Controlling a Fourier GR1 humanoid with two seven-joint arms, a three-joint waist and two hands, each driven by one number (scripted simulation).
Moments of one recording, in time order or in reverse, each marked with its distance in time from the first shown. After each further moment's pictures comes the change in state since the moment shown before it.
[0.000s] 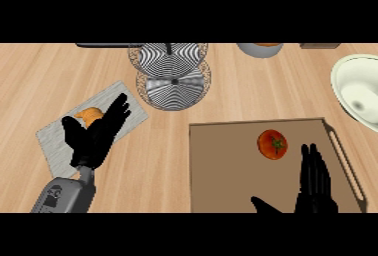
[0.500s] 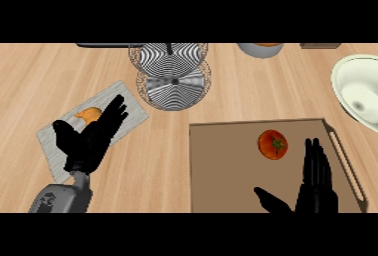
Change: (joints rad) left arm 0.044 -0.021 0.034 -0.086 -0.028 -0.031 0.050; right arm -0.063 -0.025 -0.063 0.094 -0.087 -0.069 -0.044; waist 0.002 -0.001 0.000
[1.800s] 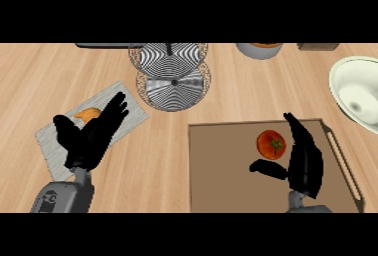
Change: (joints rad) left arm -0.018 -0.063 0.067 -0.012 -0.060 -0.057 0.051; right arm -0.303 -0.010 -0.188 0.351 -0.238 0.003 -0.197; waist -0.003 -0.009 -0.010
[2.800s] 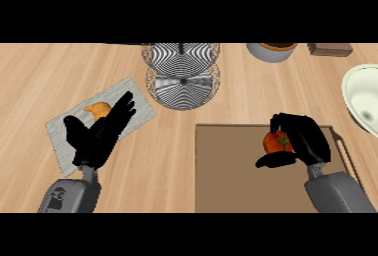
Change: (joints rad) left arm -0.018 -0.025 -0.014 0.029 -0.024 -0.030 -0.033; right arm -0.221 -0.261 0.080 0.162 0.001 0.421 -0.214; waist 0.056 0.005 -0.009
